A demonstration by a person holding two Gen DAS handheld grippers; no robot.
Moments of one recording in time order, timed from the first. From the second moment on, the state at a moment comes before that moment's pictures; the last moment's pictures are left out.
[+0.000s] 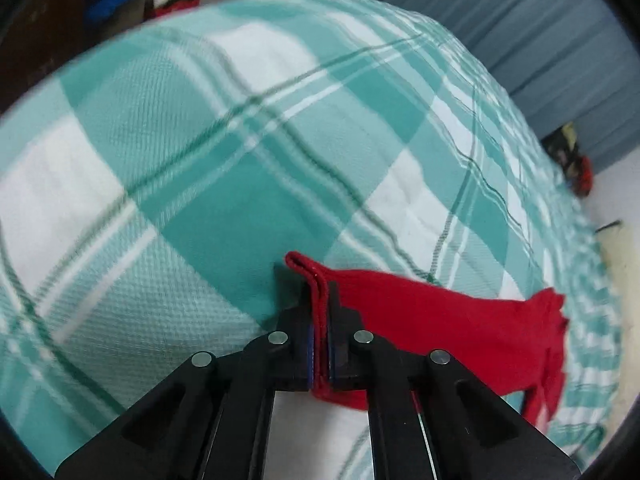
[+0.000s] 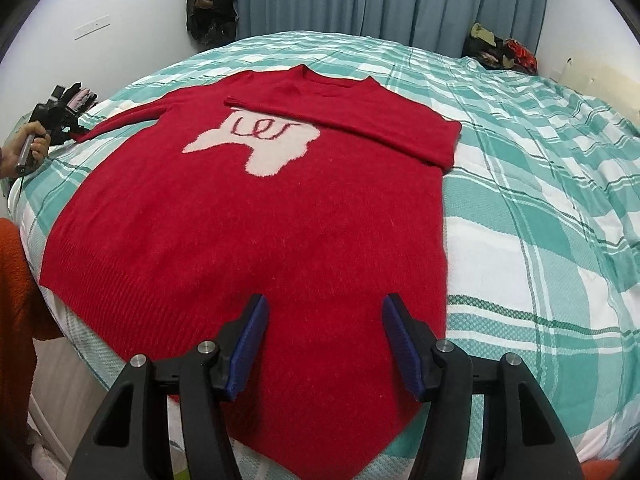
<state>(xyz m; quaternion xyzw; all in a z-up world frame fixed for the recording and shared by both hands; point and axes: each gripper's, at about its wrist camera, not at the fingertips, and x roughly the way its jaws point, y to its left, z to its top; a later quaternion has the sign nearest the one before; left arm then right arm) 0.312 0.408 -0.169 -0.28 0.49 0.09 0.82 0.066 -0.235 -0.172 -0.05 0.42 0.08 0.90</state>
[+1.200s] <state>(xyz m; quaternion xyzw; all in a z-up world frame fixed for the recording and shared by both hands) 0.158 0.057 -0.116 -0.10 0.49 -0.10 0.86 0.071 -0.291 -0.159 0.11 0.39 0.10 0.91</state>
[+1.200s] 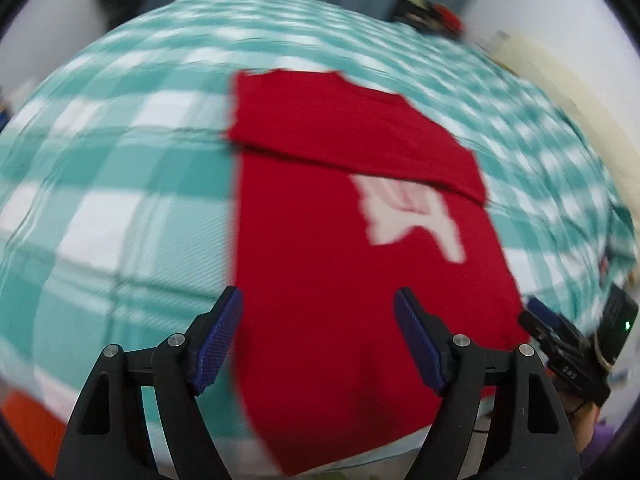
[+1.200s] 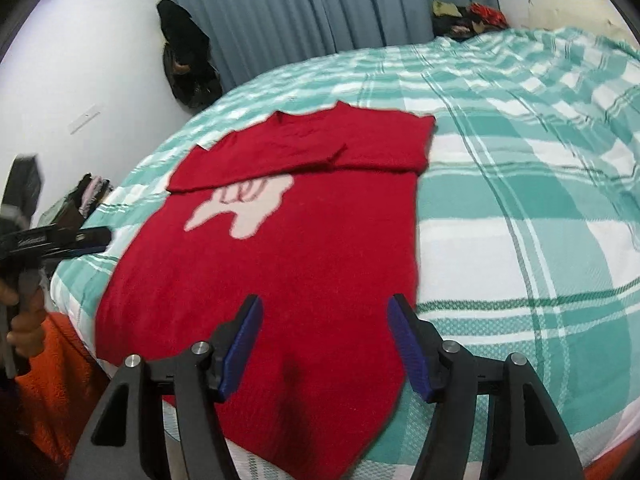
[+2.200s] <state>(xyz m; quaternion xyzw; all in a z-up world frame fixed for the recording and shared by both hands) 0.087 0.111 -0.144 -0.10 0.43 0.02 0.90 0.045 -0.295 -0.154 0.08 0.38 0.06 0.92</state>
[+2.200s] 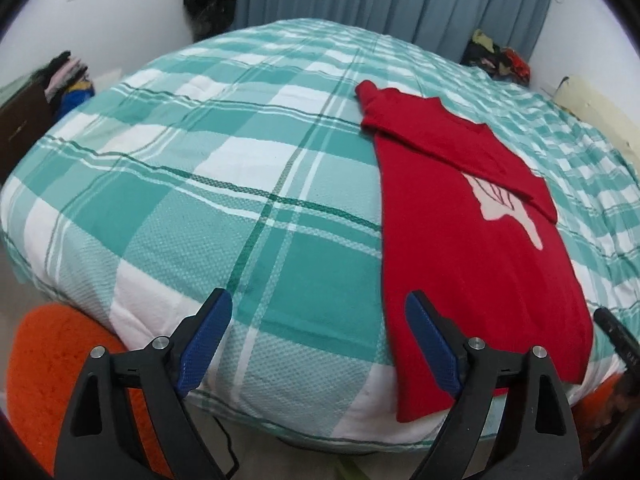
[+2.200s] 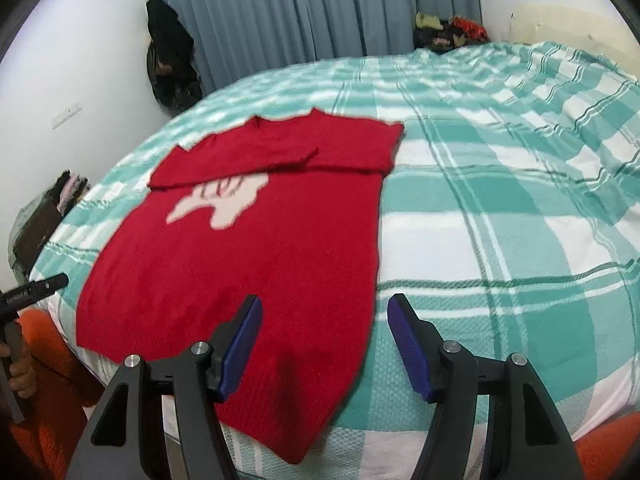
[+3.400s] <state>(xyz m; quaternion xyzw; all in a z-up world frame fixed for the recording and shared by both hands) 0.100 0.155 -0.161 -0.19 0.45 0.08 0.87 0.337 -0.311 -0.157 0.26 0.49 0.15 0.82</state>
